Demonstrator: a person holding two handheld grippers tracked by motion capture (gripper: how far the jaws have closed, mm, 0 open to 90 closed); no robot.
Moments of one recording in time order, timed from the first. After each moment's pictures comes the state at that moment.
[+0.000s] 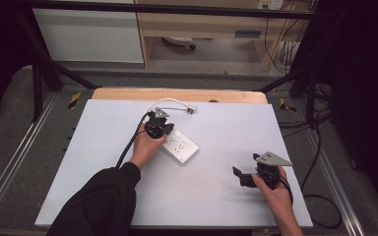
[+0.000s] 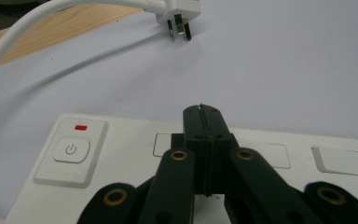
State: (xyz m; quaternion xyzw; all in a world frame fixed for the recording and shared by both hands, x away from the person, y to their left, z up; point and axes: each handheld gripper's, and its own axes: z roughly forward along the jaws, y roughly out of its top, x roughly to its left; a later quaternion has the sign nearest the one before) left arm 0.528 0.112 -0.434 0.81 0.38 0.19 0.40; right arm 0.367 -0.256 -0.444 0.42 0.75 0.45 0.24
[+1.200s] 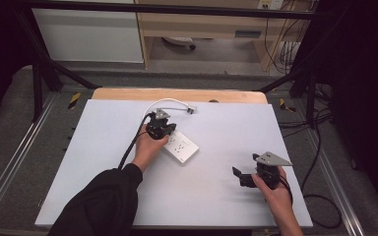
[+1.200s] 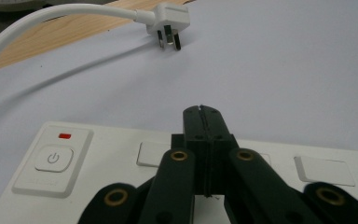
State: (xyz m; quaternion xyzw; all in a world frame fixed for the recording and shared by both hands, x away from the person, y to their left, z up) left arm 0.525 0.109 -0.434 0.80 0.38 0.18 0.42; right arm 0.367 -0.255 -0.445 0.42 0.75 0.45 0.23
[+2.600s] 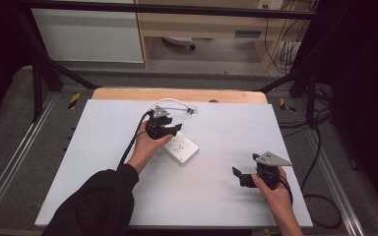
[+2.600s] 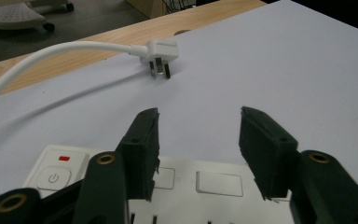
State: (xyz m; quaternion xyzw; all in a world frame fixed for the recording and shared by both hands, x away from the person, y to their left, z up) left arm 0.515 0.106 -0.417 0.78 0.38 0.19 0.46; right arm 0.367 -0.256 -0.444 0.42 0.75 0.45 0.23
